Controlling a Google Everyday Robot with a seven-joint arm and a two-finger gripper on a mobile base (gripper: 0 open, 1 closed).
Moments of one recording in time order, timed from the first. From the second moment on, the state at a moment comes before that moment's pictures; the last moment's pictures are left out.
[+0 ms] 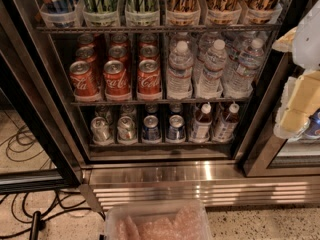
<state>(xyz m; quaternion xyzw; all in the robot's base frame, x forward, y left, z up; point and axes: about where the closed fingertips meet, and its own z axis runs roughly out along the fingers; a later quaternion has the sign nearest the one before) 0.438 -0.217 0.976 -0.60 0.78 -0.03 0.16</state>
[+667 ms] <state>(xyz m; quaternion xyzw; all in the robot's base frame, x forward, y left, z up) 0.444 -0.213 0.980 -0.59 0.78 -0.05 0.19</state>
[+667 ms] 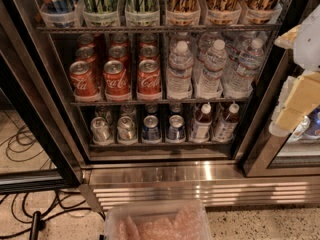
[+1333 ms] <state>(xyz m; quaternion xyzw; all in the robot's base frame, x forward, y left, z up) 0.440 -0.210 0.978 -0.57 0.79 -0.05 0.23</state>
